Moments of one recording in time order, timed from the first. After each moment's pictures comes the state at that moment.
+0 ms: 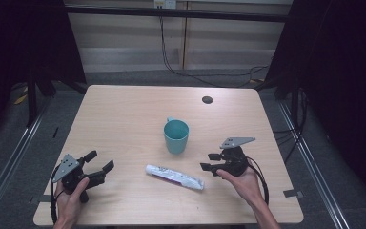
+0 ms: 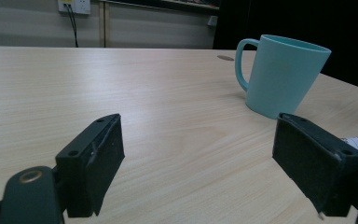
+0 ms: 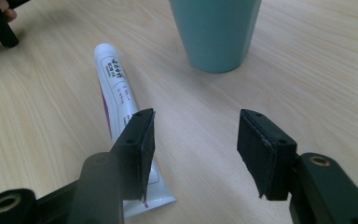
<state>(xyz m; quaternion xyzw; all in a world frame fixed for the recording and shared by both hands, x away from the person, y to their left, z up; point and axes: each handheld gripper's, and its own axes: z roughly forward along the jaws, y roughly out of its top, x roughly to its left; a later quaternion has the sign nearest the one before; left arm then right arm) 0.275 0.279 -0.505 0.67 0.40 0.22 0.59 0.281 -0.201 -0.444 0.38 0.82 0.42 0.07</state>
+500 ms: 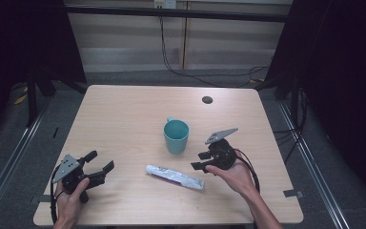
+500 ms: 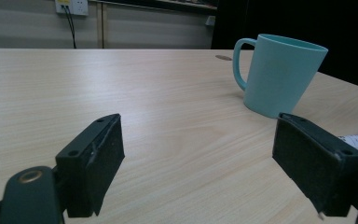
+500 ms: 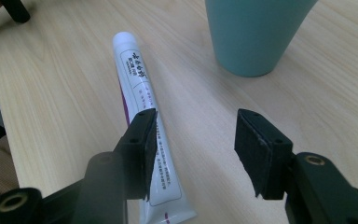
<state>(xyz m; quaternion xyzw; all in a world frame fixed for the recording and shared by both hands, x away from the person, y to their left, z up) 0.274 0.278 -0.505 0.67 0.39 0.22 0.59 0.298 -0.168 -0.429 0.35 0.86 0.37 0.03</state>
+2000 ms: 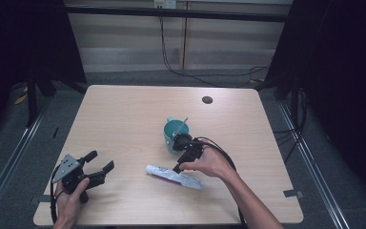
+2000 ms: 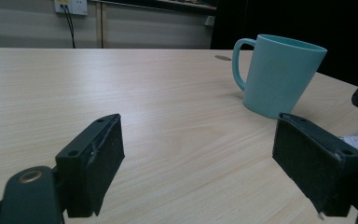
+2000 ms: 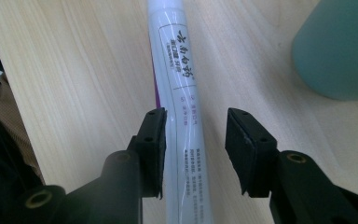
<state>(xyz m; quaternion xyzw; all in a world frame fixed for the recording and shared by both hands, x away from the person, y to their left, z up) 0.274 0.278 -0.505 0.67 0.39 0.22 0.59 0.335 -0.079 -0.422 0.26 0.95 0.18 -0.05</state>
